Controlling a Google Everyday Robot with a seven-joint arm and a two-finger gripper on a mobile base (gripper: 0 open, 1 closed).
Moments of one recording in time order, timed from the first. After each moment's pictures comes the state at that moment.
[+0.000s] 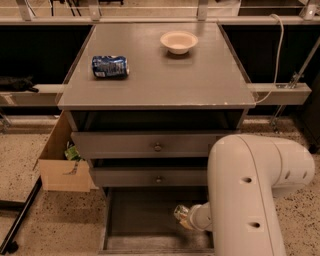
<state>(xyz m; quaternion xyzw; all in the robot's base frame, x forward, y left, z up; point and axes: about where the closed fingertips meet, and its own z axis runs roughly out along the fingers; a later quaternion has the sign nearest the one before) 0.514 -0.137 0.254 -0.43 0.87 0.02 0.23</state>
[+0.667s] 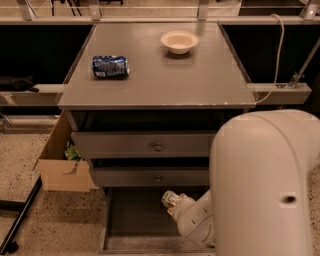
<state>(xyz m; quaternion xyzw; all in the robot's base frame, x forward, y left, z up) 0.513 -0.078 0.392 -0.41 0.85 -0.06 0.32</state>
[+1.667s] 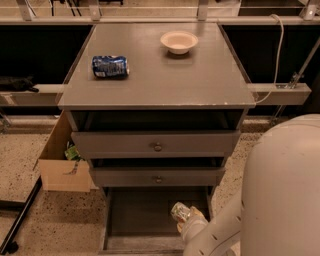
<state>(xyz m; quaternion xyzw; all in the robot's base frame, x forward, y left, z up) 0.444 -0.107 0.435 -0.40 0.84 -0.12 0.34</state>
